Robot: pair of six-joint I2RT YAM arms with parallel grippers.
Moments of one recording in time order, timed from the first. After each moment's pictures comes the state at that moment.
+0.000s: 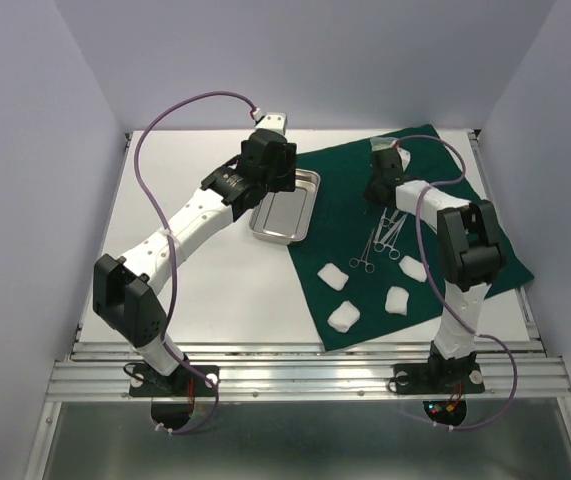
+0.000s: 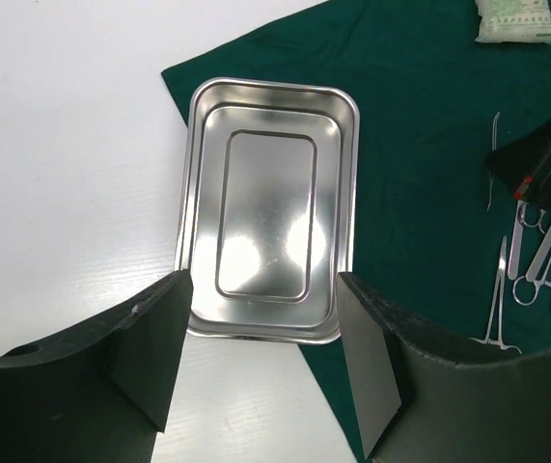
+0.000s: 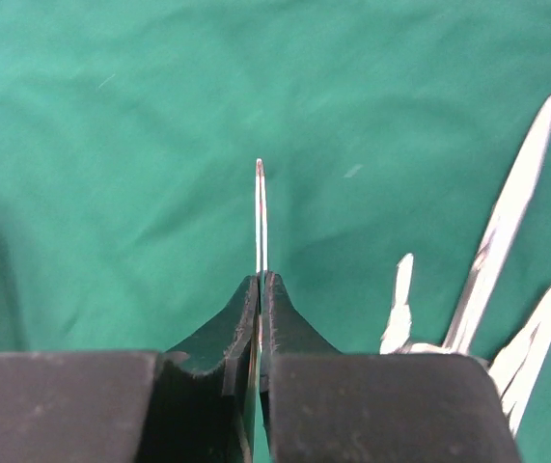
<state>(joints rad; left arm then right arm) -0.66 1.62 1.56 -0.52 -0.35 -0.33 0.24 2.01 1.40 -0.22 0.26 0.58</state>
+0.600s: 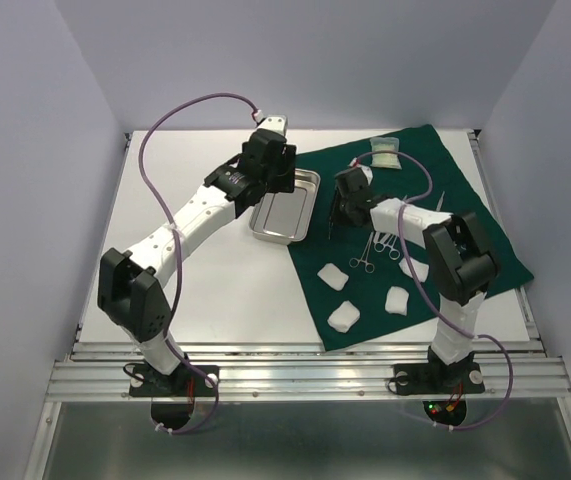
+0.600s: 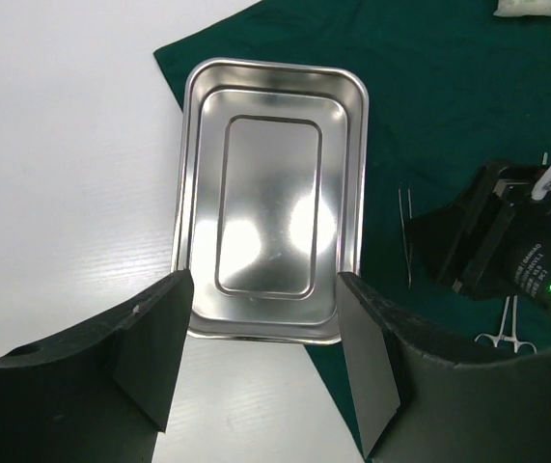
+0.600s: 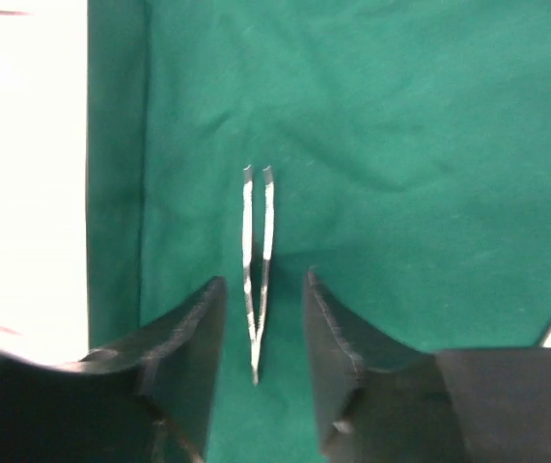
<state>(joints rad) -0.63 1.64 1.56 -0.52 -0.31 -0.32 0.47 1.91 1.25 -0.17 0.20 0.61</state>
